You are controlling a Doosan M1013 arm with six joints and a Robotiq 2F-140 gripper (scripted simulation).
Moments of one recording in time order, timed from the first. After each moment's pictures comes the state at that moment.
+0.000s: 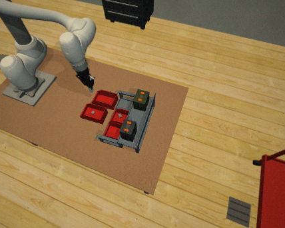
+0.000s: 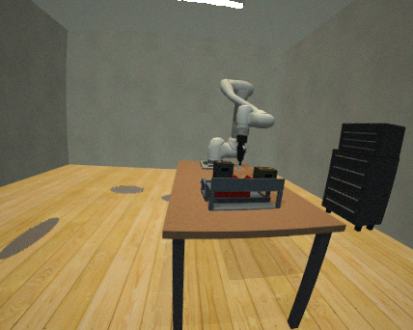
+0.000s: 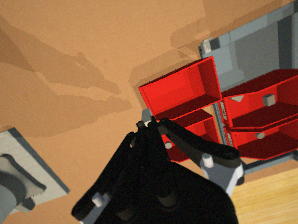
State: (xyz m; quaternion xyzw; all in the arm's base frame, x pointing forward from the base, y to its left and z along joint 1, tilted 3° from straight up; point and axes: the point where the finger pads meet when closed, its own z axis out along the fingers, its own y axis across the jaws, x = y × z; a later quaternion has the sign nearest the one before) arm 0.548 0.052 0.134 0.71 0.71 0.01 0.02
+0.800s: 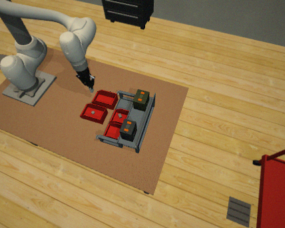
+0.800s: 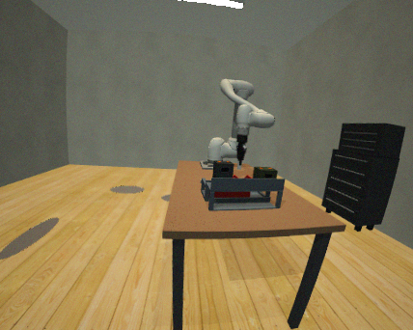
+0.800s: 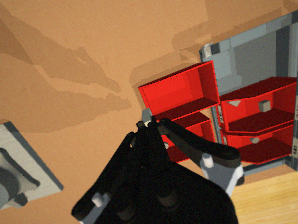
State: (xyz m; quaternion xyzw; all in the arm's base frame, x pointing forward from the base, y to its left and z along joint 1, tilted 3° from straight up) arm 0.551 0.052 0.137 0.69 0.72 0.01 0.02
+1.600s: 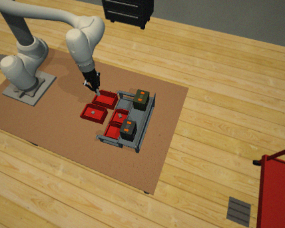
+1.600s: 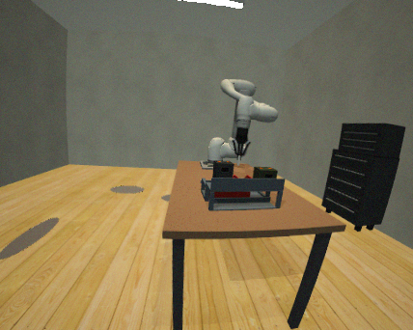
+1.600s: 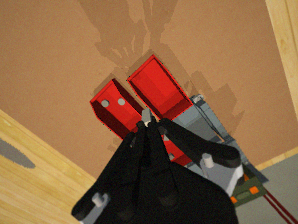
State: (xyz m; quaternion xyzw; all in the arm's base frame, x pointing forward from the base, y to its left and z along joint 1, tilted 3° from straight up) arm 0.627 0.013 0.186 0.15 0.99 -0.02 0.04
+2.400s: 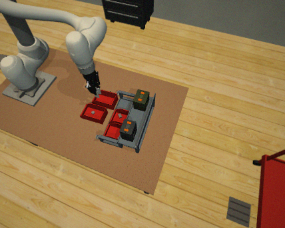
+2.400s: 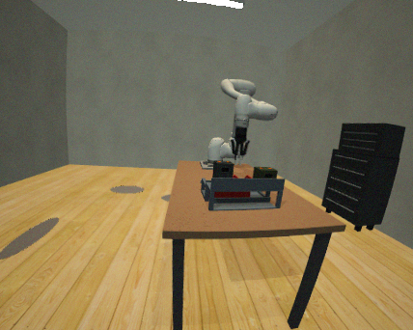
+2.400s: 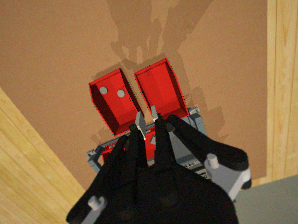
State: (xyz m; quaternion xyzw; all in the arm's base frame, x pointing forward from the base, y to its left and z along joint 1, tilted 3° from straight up) arm 0.632 0.007 0.190 0.00 1.00 -0.01 0.02
